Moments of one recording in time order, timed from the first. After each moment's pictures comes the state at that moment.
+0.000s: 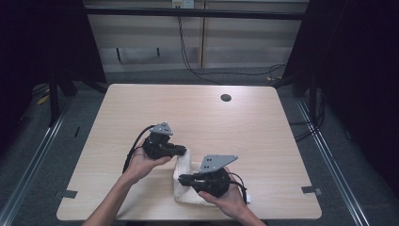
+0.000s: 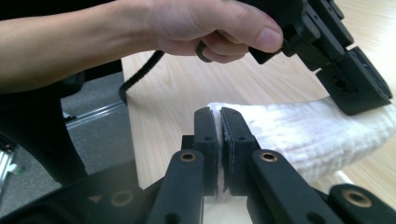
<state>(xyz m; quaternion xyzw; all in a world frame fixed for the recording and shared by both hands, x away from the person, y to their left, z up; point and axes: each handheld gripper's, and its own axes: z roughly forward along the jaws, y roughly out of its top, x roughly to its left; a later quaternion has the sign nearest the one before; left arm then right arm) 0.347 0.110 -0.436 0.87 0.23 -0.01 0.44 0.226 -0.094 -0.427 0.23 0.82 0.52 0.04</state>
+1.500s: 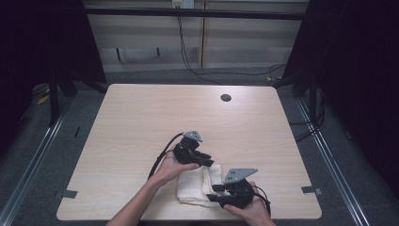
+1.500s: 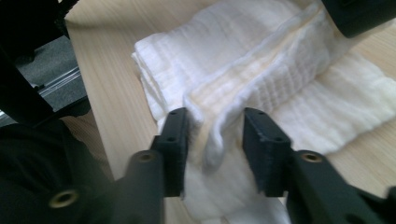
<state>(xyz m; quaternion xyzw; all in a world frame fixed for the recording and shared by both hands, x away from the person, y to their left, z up) 0.350 0.033 -0.476 0.87 0.20 -0.10 0.43 0.209 -0.160 -0.487 0.32 0.85 0.41 0.03</state>
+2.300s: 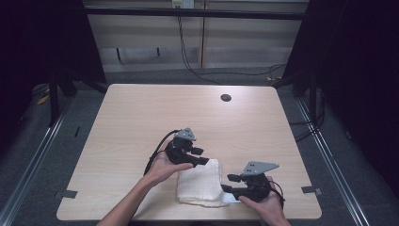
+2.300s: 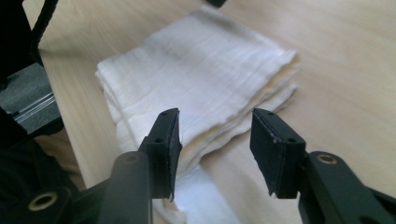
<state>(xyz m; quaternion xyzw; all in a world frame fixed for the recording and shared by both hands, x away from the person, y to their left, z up) 0.332 0.064 -0.443 0.88 0.20 -0.03 0.44 0.216 -0.203 -0.466 0.36 0.82 0.44 0.08</state>
